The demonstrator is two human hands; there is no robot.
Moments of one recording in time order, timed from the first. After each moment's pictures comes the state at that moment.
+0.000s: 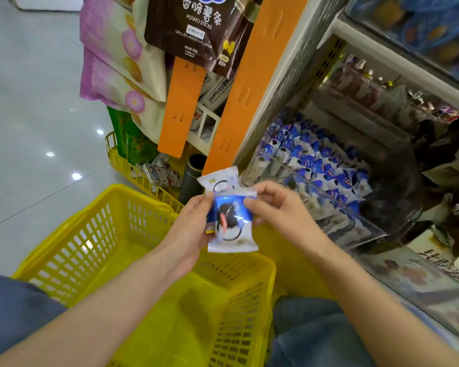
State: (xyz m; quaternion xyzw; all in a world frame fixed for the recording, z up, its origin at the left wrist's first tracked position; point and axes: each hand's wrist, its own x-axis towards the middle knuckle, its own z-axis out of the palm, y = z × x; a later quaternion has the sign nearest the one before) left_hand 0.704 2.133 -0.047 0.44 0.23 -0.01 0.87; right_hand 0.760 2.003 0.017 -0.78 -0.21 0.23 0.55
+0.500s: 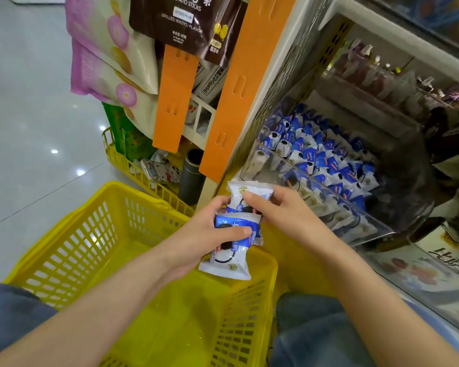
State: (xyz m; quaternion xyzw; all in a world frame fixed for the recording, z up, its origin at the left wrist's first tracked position) left_hand 0.700 2.130 -0.053 0.53 0.07 -0.10 0.84; right_hand 0.777 1.999 0.001 -0.84 -0.17 0.20 0.47
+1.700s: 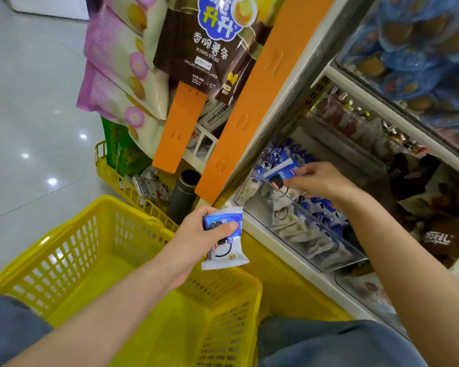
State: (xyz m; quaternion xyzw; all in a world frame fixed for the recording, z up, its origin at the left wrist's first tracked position) left_hand 0.702 2.138 -0.033 0.55 0.14 -0.02 0.82; right_hand 0.867 1.981 0.077 -0.96 -0.05 0.12 0.24
